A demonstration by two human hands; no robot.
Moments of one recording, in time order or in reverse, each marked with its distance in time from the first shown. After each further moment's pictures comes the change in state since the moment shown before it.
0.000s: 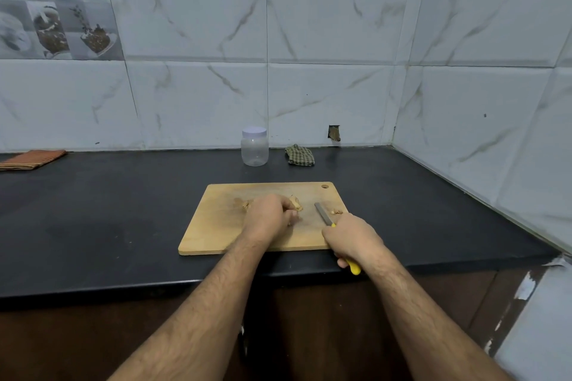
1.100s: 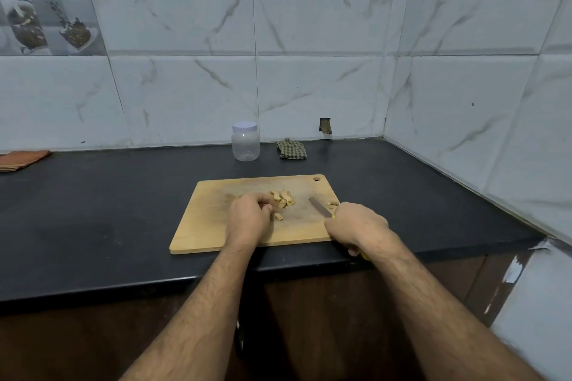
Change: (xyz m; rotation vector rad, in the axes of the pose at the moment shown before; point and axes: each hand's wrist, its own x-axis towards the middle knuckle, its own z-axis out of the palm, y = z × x) left_hand -0.013 -0.015 0.001 -0.132 0.198 -0.106; right_hand 0.002 0.005 -0.016 -0.235 0.010 0.028
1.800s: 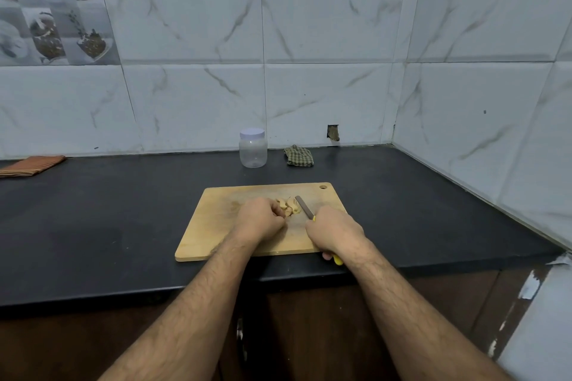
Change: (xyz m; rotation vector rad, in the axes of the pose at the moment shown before) left_hand 0.021 0.007 -0.004 0.203 -0.242 0.051; right_hand 0.016 -0.029 0.019 0.132 0.025 -0.120
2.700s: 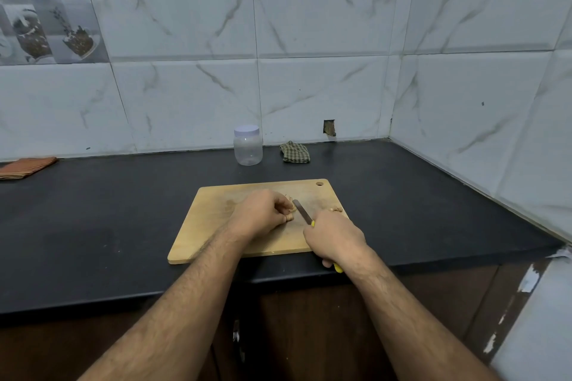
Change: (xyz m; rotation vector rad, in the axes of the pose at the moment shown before) left_hand 0.011 0.004 -0.002 -0.011 -0.096 0.232; right_hand -0.011 0.005 0.000 0.037 -0.014 -0.016
